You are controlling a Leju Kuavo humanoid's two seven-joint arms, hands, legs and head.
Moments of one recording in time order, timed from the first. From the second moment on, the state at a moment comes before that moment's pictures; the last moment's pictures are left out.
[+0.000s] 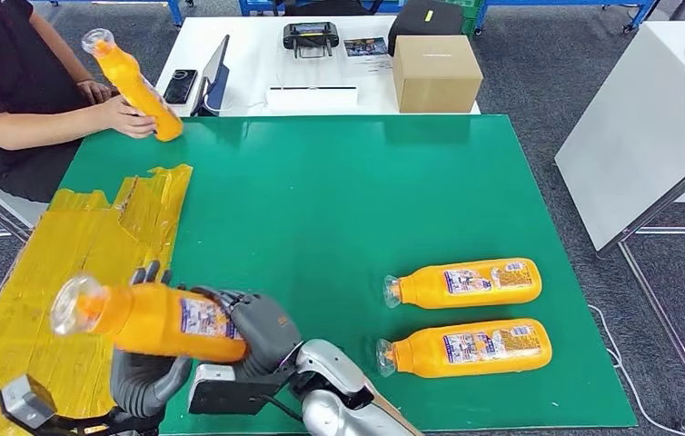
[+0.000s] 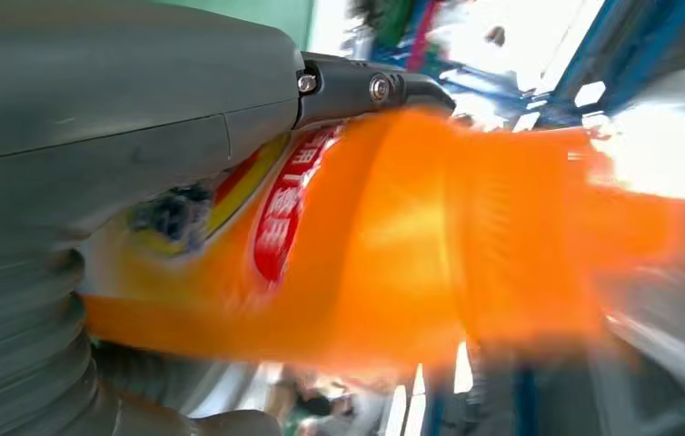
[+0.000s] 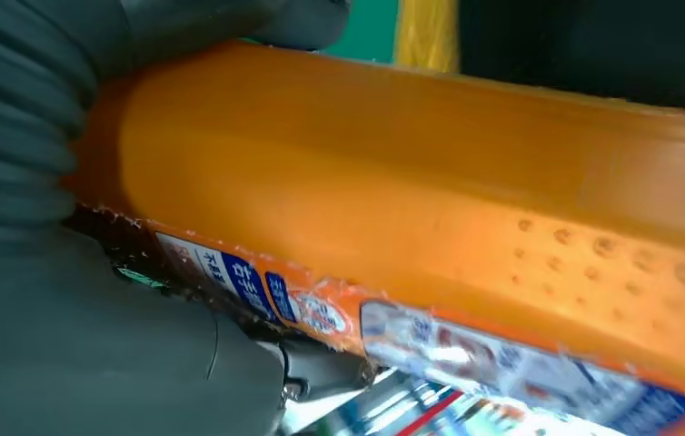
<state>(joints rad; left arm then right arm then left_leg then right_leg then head) 0.26 -0.27 0.05 -1.69 0.28 -0.56 -0.52 -0.30 0.28 0.86 -1.08 0.70 -0.13 -0.20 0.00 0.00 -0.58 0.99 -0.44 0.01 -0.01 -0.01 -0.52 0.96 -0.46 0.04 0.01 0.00</state>
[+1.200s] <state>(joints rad) 0.28 -0.26 0.10 -1.66 0.26 -0.54 -0.56 -0.35 0.29 0.99 -1.03 0.75 -0.15 -0.20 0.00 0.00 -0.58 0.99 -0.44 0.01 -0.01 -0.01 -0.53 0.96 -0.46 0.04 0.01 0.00</state>
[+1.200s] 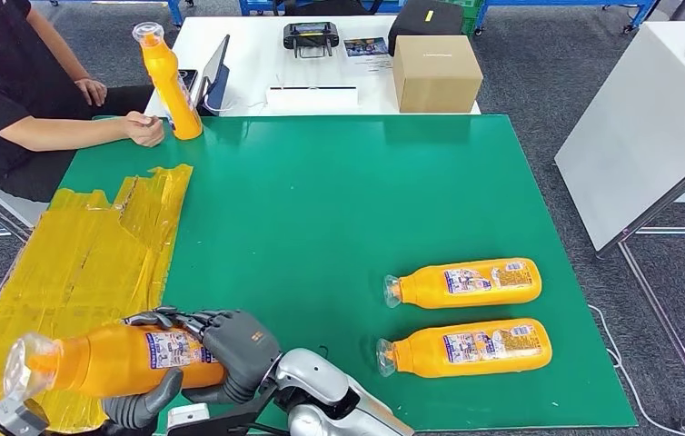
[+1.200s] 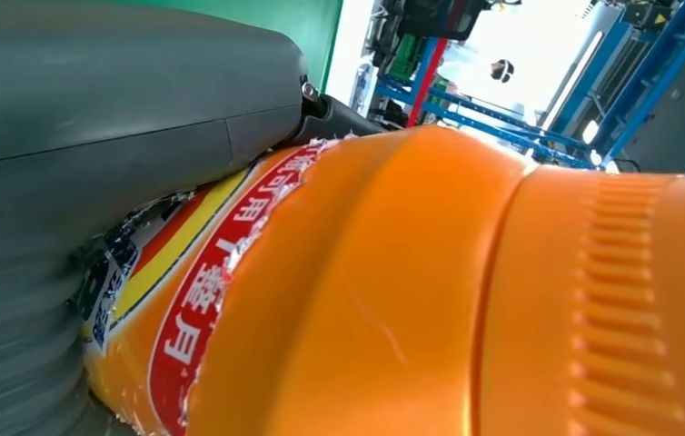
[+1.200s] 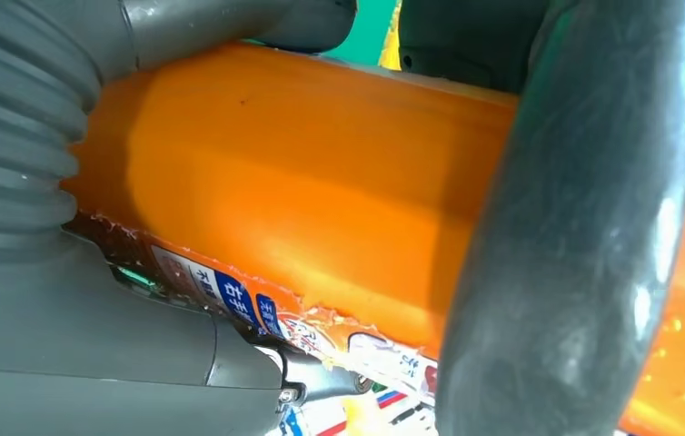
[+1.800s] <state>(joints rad) 0.17 -0.23 0.22 -1.69 -0.59 0.26 -0.65 -0.21 0.16 0.85 -1.31 0.78 -0.23 -0.15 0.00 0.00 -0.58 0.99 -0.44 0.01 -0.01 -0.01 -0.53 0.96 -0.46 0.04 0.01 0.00</state>
